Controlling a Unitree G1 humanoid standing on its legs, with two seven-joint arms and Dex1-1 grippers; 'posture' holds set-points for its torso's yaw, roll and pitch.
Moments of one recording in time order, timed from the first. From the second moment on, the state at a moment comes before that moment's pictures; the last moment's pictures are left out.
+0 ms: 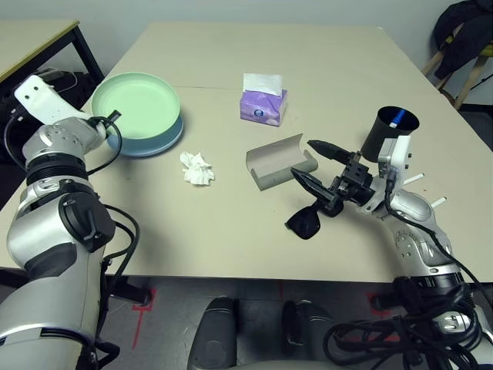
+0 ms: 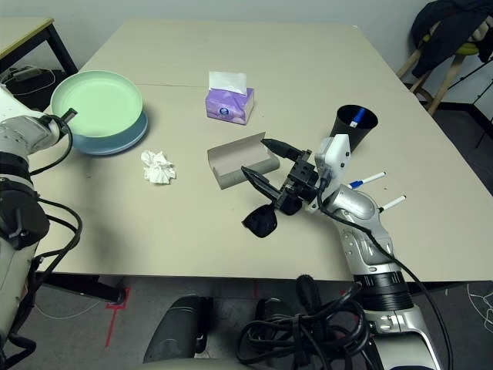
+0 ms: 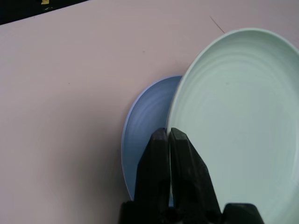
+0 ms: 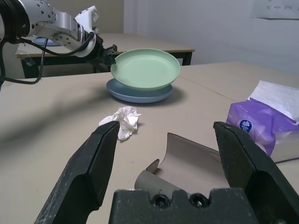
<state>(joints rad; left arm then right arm) -1.17 0.62 0.61 1.12 -0.36 0.52 0.26 -0.31 -0.34 0.00 -0.03 0.42 0.02 0.88</state>
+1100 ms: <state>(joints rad) -0.75 0.76 0.03 0.58 -0.30 0.61 -1.01 -0.30 -0.34 -0.01 -0.02 0.42 0.01 0.88</state>
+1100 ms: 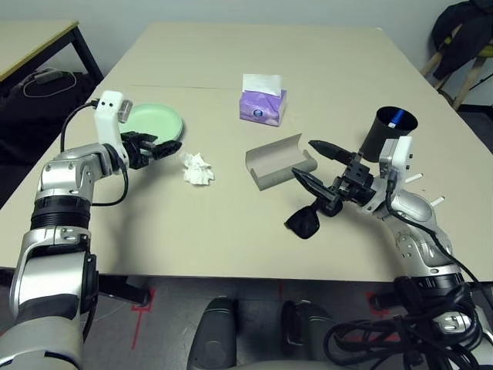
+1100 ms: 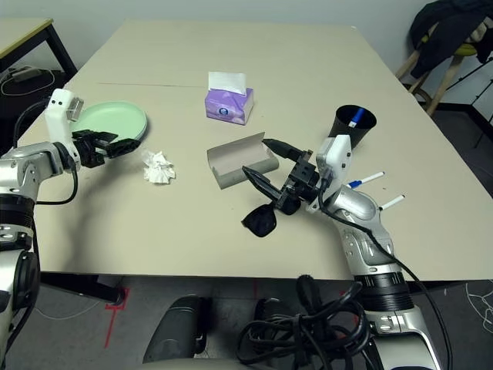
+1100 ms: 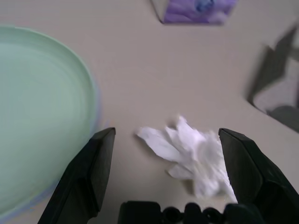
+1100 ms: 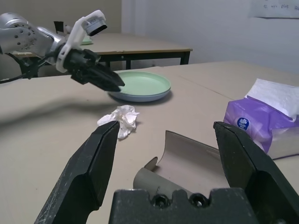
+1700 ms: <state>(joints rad) -0.82 0.71 -0.14 0.66 -0.12 0.53 -1.09 -0.30 -0.34 -0.01 -0.02 0.42 0.02 0.88</state>
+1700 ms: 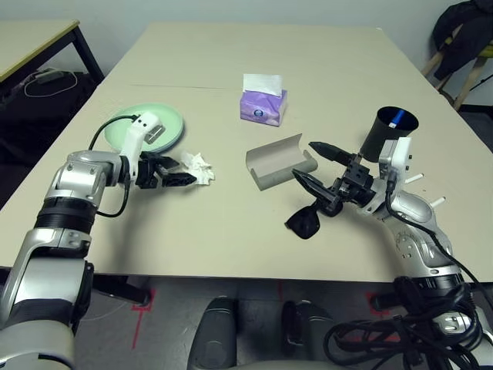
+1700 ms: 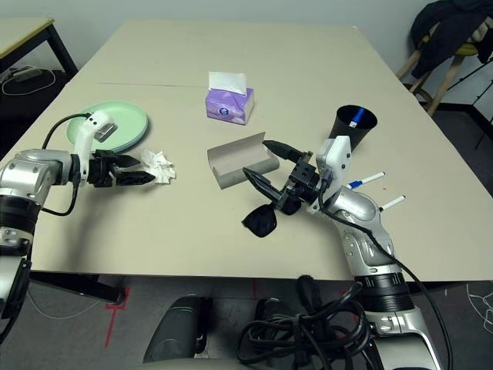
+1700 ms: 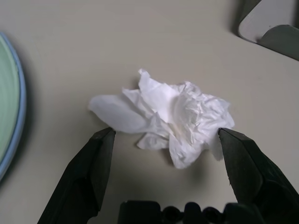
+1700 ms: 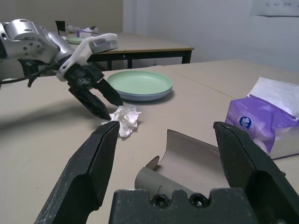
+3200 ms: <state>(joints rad) -1.18 0.61 0.20 1.01 -0.17 0.63 -0.60 -0.30 -0.35 0.00 -0.02 0.43 0.07 0.90</state>
